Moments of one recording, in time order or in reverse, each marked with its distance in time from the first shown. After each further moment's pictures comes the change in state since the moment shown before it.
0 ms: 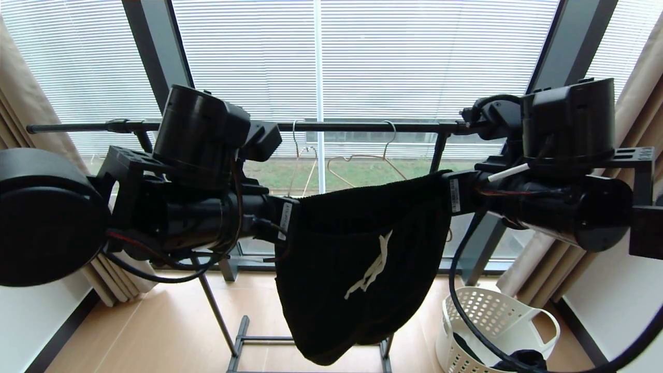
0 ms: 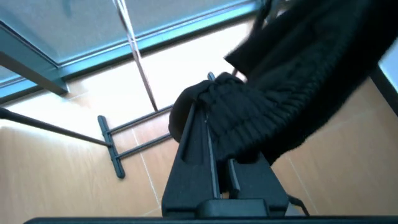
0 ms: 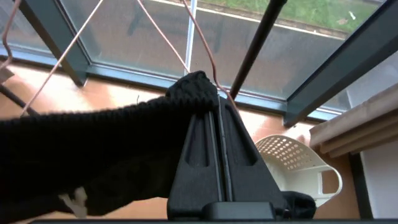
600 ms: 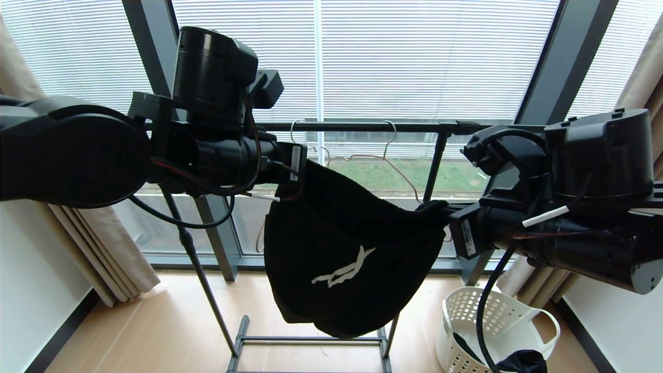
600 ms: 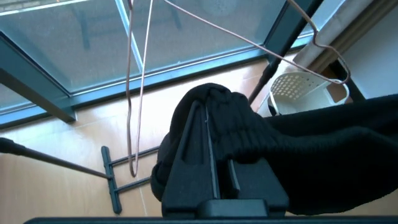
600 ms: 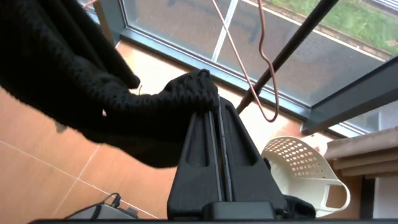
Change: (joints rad) left arm 0.055 0.119 -0.262 0.007 0.000 0.011; right arm 0.039 -0.083 0.140 0.001 0.155 -0.094
